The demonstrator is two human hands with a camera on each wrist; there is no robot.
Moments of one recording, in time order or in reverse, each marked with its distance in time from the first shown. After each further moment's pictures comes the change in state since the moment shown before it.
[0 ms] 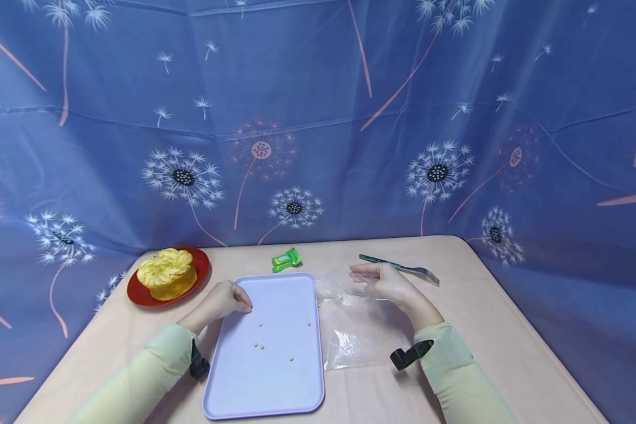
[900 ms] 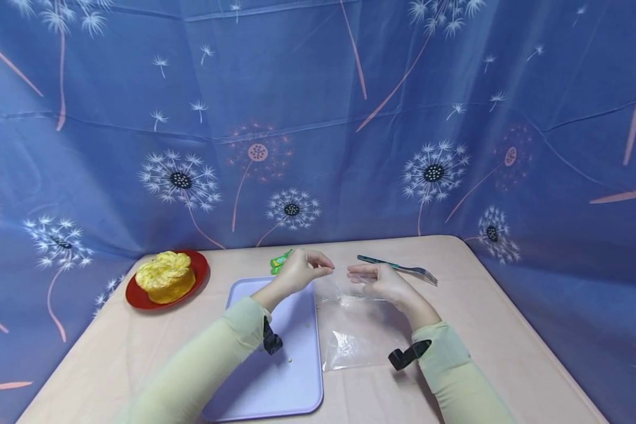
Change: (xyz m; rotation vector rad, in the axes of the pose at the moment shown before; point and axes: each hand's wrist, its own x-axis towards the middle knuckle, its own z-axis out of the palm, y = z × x) left_hand 0.051 0.168 0.052 -0.192 0.030 0.313; right_hand 0.001 0.004 -0.001 -0.018 0.021 0.012
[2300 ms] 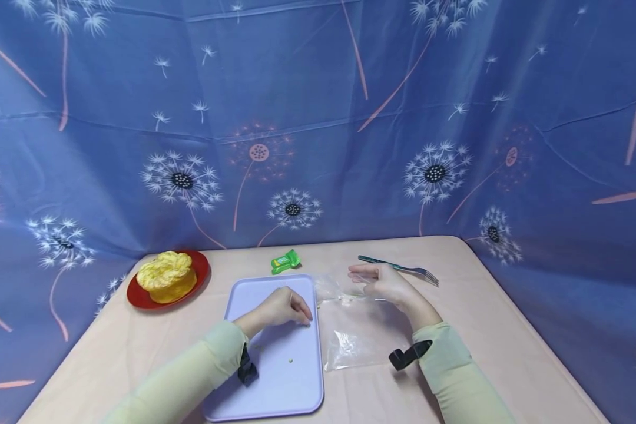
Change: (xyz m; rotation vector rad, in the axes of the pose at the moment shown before) left_hand -0.056 -0.064 0.010 -0.021 -0.246 -0.136; right_hand 0.000 -0.002 0.000 0.020 -0.017 -0.013
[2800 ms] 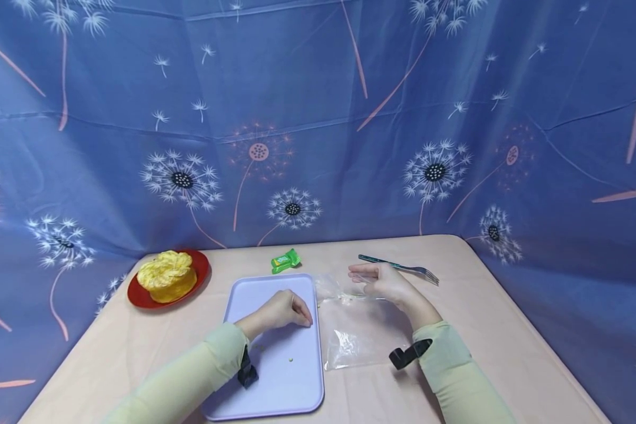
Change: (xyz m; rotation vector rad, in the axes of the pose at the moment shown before) left_hand -0.003 0.002 0.003 0.013 -0.010 0.020; right_hand 0.001 0.001 0.001 0.029 0.010 0.016
